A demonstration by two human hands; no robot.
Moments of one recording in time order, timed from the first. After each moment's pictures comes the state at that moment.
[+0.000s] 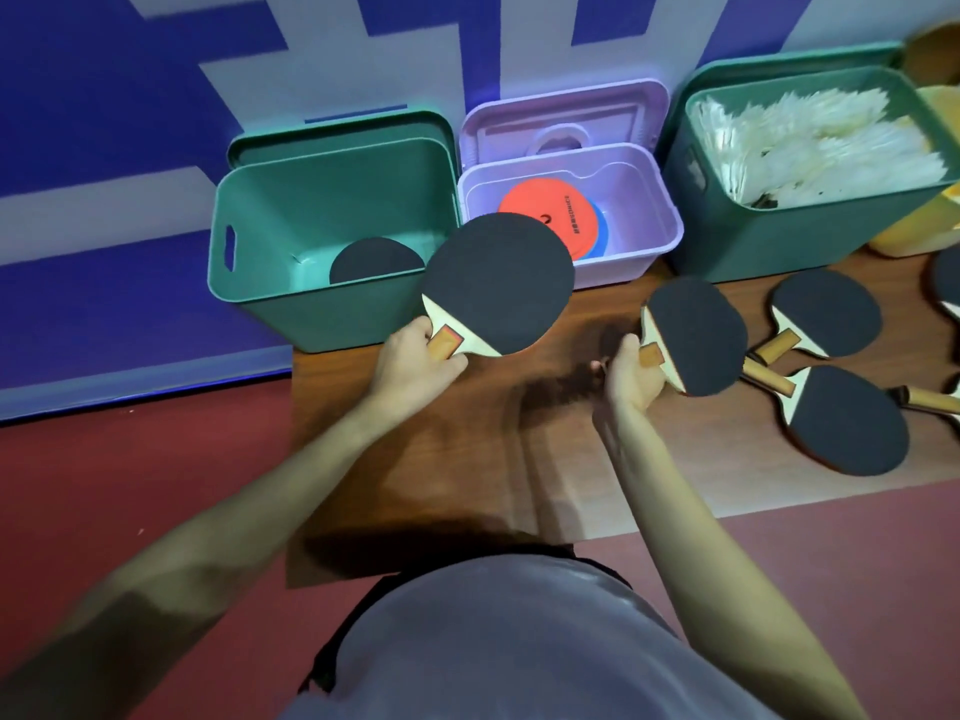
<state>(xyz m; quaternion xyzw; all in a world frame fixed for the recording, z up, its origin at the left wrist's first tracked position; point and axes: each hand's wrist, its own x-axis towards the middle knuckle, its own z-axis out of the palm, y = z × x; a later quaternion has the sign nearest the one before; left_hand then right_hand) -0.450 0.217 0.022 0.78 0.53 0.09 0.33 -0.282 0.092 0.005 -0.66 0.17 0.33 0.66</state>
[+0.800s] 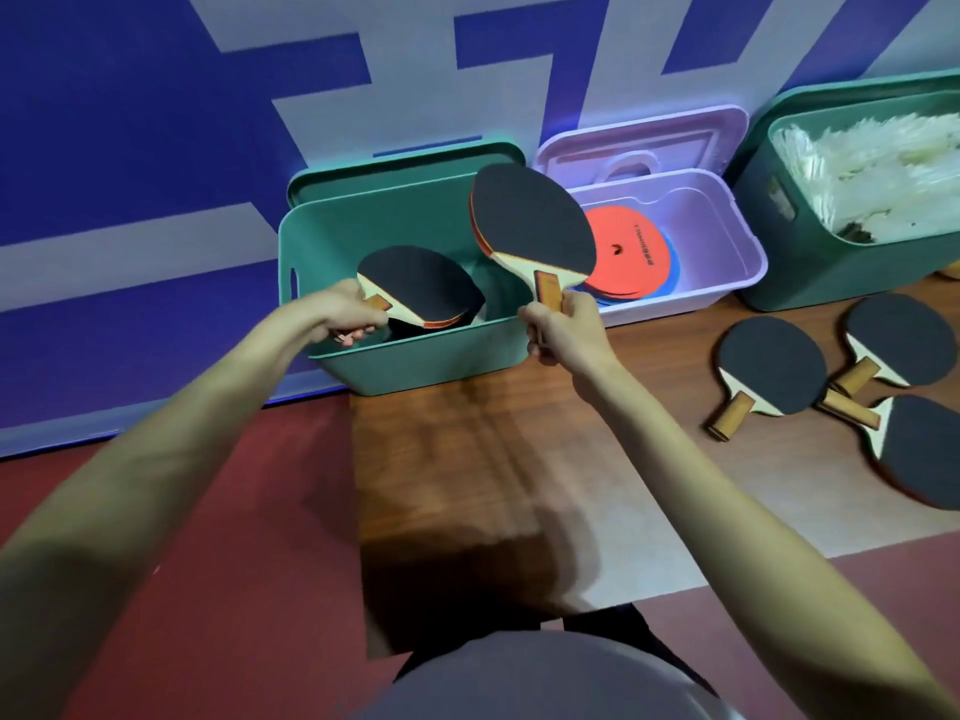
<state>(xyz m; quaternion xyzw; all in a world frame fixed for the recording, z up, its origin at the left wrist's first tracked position) -0.521 0.450 0.037 0.72 0.53 -0.12 0.43 -0.357 0.253 0.057 -0.73 -0.19 0.40 0.52</state>
